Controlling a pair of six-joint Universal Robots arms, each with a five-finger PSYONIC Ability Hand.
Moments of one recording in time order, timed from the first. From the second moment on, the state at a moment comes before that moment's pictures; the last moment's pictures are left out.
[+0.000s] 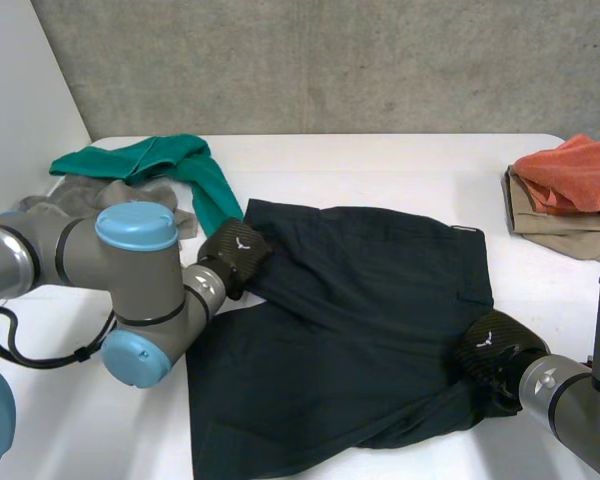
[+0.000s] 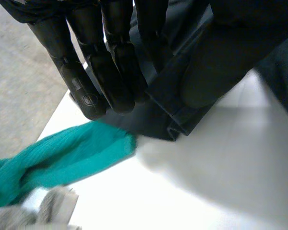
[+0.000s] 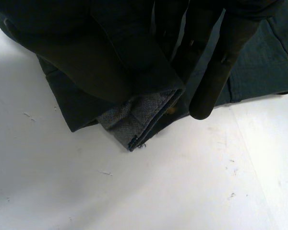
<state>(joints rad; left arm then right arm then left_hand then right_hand) 4.21 -2.34 -1.28 3.30 -1.48 3.86 1.84 -1.30 1.91 0.11 1.44 2.18 1.15 1.19 1.19 1.20 0.97 1.17 1.19 1.20 1.20 1.02</state>
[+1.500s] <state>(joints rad) 4.07 -1.89 -1.64 3.31 -1.65 3.49 1.86 -1.29 1.71 0.07 1.45 2.42 1.15 1.20 1.19 1.20 0.99 1.17 1.19 1.20 1.20 1.02</state>
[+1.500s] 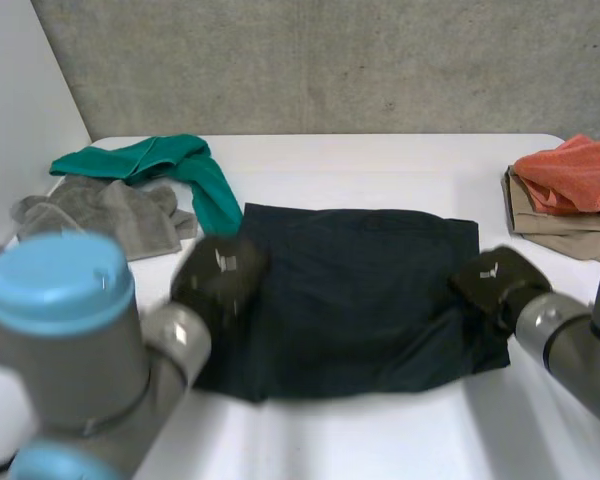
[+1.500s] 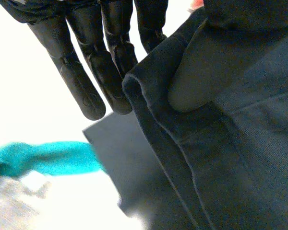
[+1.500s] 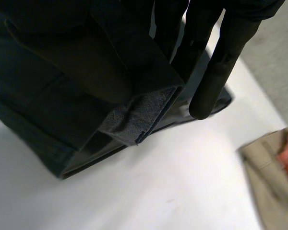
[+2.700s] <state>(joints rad) 4.15 -2.12 -1.53 3.85 -1.62 3.53 1.84 -0.98 1.47 -0.08 1.44 2.70 0.20 0.21 0.21 0.20 0.05 0.37 0.37 0.37 0.37 0.21</state>
